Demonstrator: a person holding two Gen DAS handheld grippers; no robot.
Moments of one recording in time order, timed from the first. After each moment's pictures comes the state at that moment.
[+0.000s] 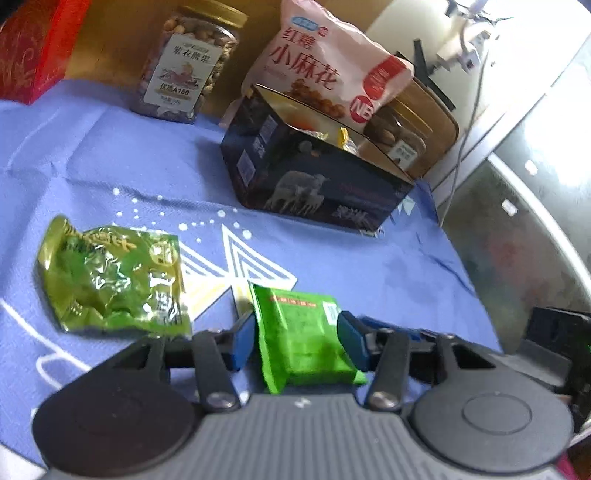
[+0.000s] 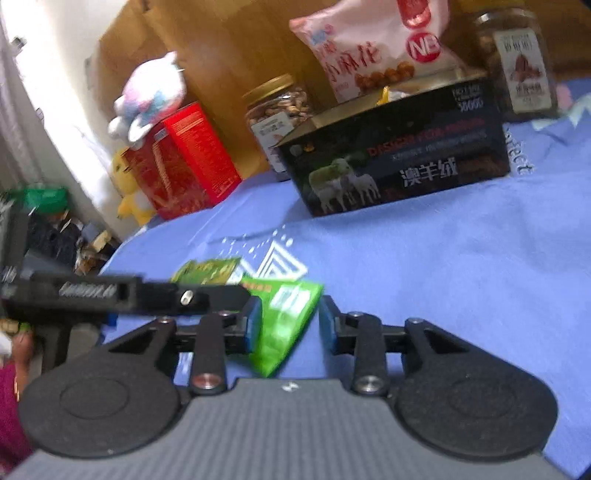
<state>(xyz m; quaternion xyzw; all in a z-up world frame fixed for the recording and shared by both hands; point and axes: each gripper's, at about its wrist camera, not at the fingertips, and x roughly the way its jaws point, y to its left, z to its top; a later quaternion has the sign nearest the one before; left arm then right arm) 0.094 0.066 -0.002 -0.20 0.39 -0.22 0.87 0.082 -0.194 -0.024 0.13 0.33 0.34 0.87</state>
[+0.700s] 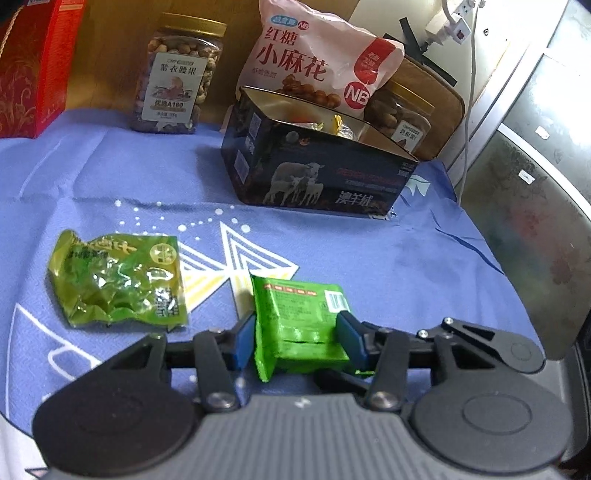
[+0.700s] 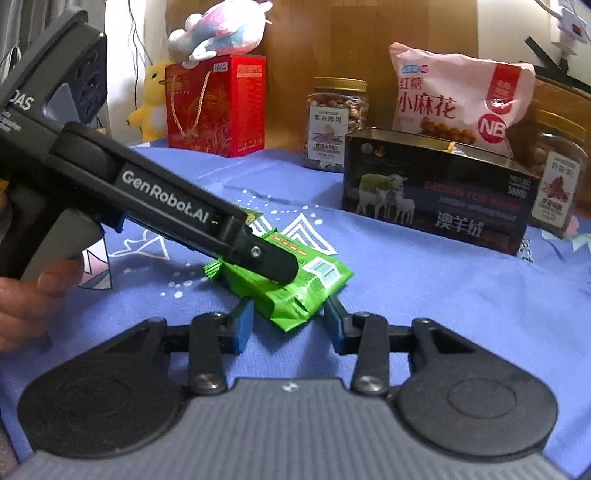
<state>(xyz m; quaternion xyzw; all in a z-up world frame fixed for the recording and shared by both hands) 0.082 0.042 0.007 -0.14 0.40 -0.19 0.89 0.037 -0.145 -0.031 -0.09 0.26 0.32 0.91</state>
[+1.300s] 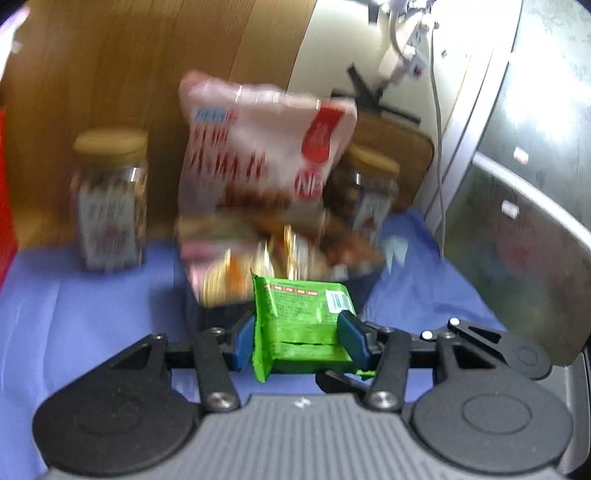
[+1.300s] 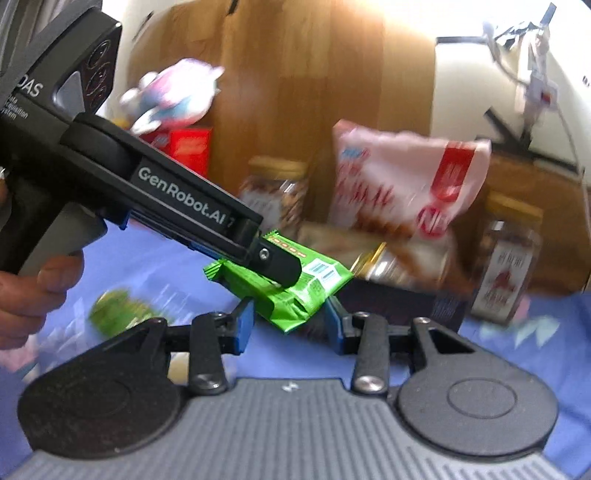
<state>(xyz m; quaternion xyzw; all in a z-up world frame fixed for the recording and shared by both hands) 0.164 0.005 0.089 -0.07 0.31 -0.22 0.92 0.101 -0.159 0.023 -0.09 0.15 0.26 0.95</state>
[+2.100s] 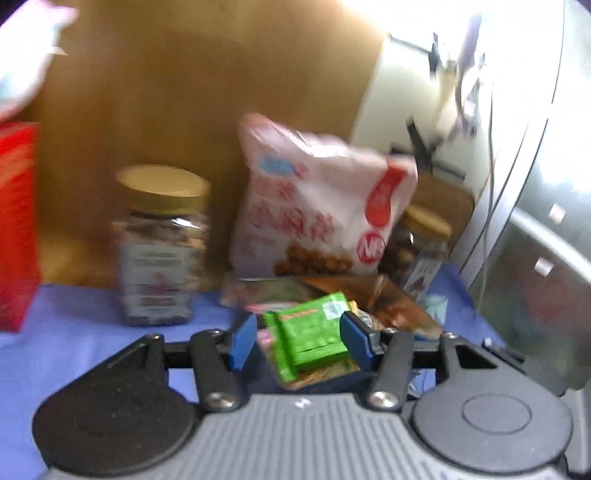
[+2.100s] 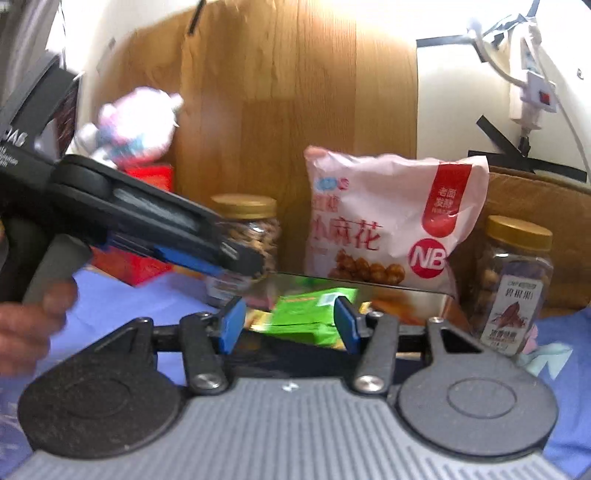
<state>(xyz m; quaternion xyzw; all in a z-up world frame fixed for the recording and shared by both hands) 0.188 0.075 0.091 -0.12 0.27 -0.18 0.94 0.149 -0.157 0.027 -0.04 0.13 0.26 0.96</state>
